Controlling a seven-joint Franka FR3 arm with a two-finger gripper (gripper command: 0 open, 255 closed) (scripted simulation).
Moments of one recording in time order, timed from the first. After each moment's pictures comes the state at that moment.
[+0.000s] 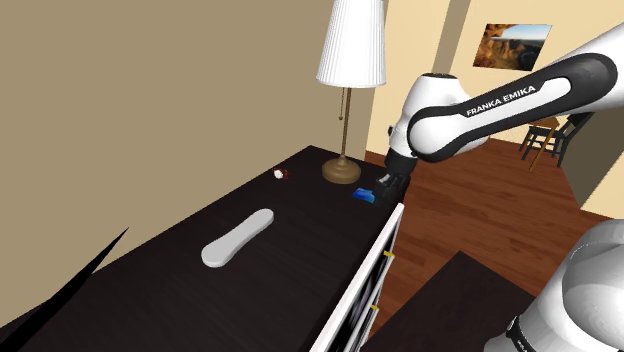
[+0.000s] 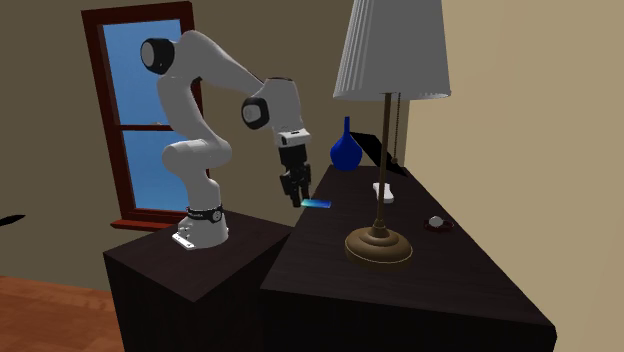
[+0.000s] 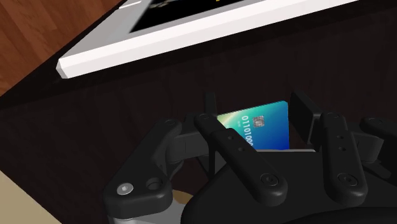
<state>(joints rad) 0.01 -0.44 0.00 -2.68 0.08 2.40 -0.14</state>
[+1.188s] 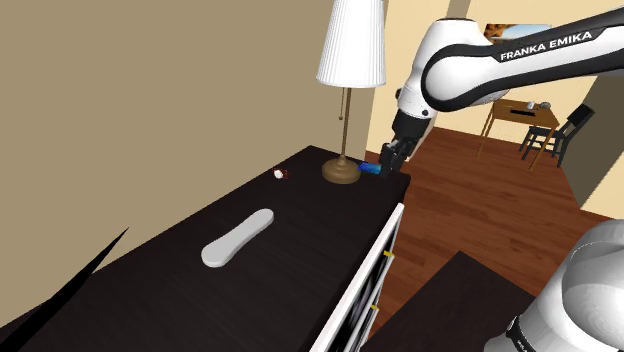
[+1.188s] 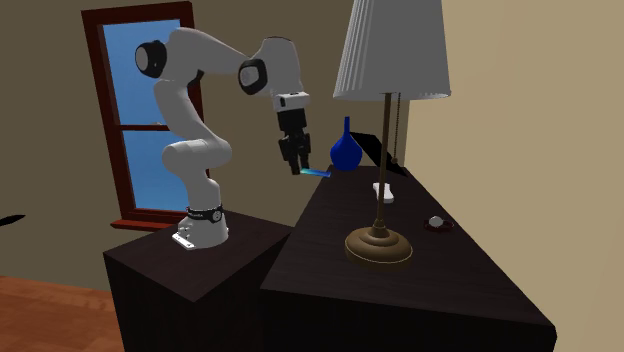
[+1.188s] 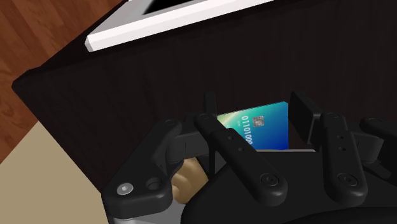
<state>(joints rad) 0.00 -0.55 0.00 -2.52 0.06 2.12 -0.12</state>
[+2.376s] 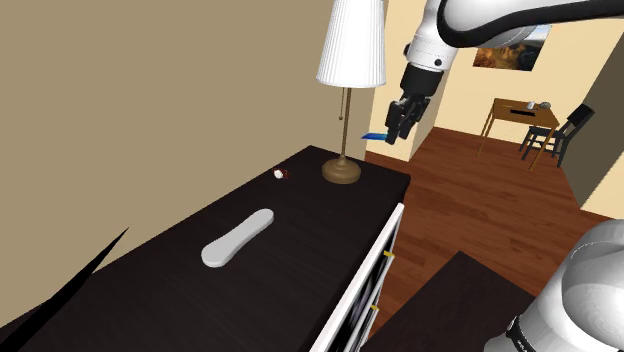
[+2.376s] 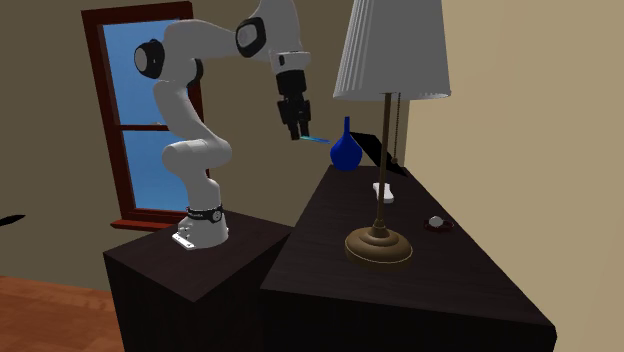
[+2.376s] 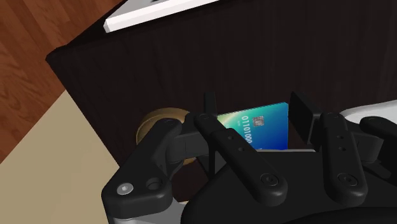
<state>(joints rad) 0.00 -0.57 0.00 -2.29 0.06 1.87 -0.10</state>
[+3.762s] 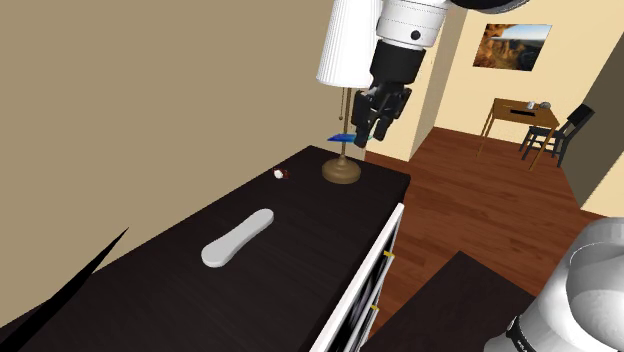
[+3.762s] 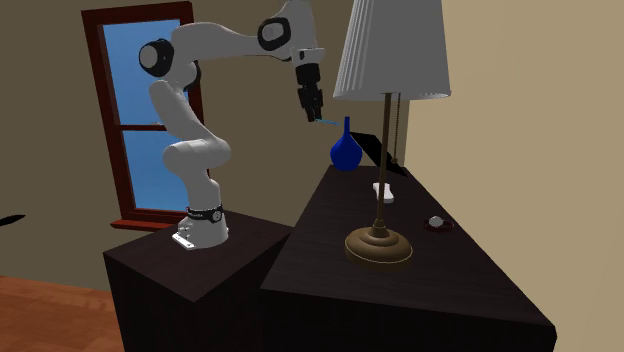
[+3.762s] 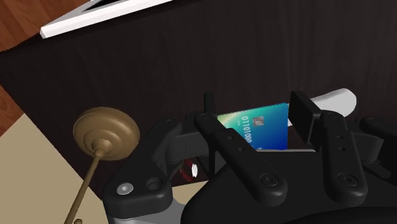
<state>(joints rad) 0.08 -0.59 0.24 -2.17 0.14 1.76 0.19</state>
